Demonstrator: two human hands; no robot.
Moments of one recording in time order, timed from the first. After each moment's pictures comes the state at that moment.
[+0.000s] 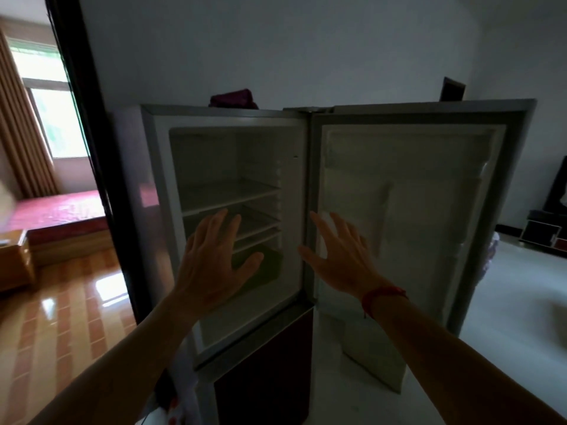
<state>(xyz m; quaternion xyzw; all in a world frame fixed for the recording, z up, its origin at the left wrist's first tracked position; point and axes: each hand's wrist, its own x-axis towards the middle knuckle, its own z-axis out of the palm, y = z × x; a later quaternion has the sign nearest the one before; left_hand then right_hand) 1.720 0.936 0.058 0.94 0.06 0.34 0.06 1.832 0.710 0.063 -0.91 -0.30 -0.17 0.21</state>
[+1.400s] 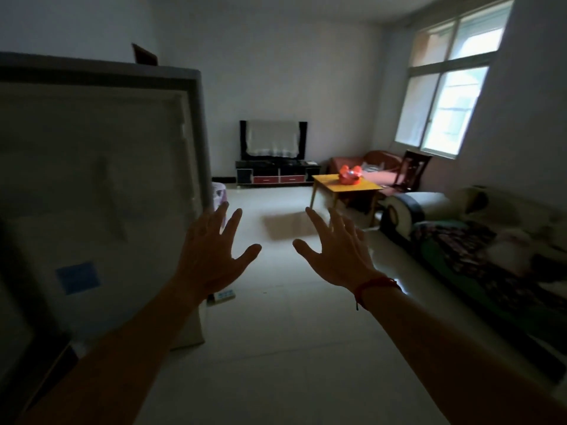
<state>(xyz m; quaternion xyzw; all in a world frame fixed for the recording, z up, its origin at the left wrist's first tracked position) 1.799 0.615 0.025 0.87 -0.40 0.23 0.15 1.658 0.409 0.029 -0.94 0.22 -0.24 0.04</state>
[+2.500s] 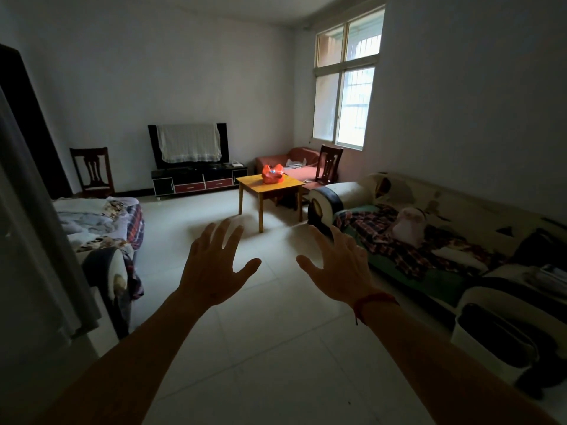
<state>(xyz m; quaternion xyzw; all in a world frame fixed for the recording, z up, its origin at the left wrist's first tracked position) 1.706 0.348 -0.004 0.81 -0.53 0.21 0.16 1.504 0.191 -0.005 -0.90 0.37 -0.24 0.01</state>
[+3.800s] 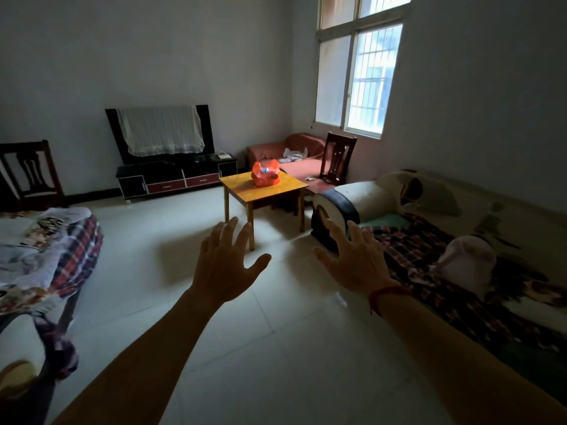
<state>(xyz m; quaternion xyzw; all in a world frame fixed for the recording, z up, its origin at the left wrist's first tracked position) 2.097 -0.270 -0.044 0.81 -0.53 0.17 0.18 1.888 -0.423 -0.031 -0.89 0.41 -0.19 0.04</state>
